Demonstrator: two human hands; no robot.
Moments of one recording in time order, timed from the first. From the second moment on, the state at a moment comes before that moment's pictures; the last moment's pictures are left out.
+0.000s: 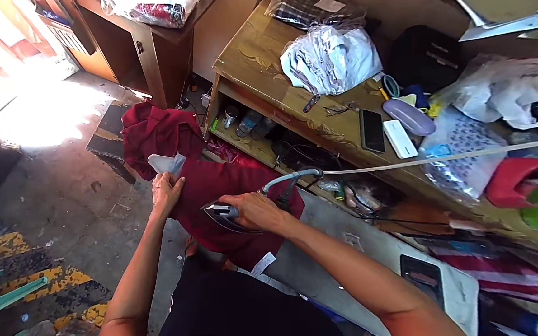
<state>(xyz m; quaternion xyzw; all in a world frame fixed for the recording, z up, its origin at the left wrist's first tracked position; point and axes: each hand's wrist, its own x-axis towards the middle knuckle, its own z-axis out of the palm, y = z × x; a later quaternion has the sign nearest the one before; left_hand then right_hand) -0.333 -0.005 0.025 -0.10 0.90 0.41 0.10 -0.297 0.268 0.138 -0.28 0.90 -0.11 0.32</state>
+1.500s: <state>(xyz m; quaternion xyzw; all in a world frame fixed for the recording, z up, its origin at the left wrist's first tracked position) -0.376 -0.063 -0.034 0.14 0.93 0.34 0.03 -0.286 0.230 0.143 -0.36 0.87 -0.08 0.32</state>
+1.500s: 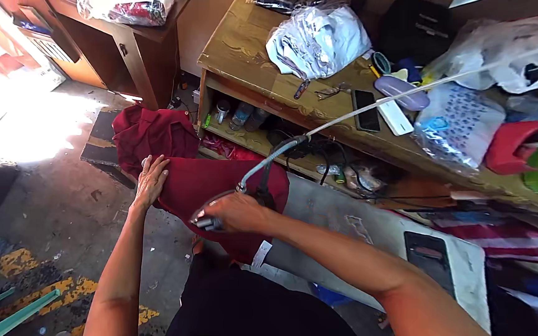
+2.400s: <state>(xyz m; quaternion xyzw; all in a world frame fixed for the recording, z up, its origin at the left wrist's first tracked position) -0.170 0.250 0.039 0.22 0.93 0.18 0.24 -0.088 0.607 0.112 0.06 0.98 -0.16 -0.14</state>
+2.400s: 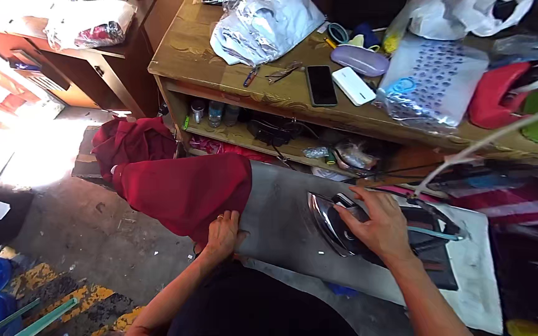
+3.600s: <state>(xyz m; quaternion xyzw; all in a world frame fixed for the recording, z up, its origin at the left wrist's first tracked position) -0.183 0.247 0.031 0.38 0.87 0.30 0.04 -0.201 0.576 0.145 0.06 0.99 -0.14 0.04</state>
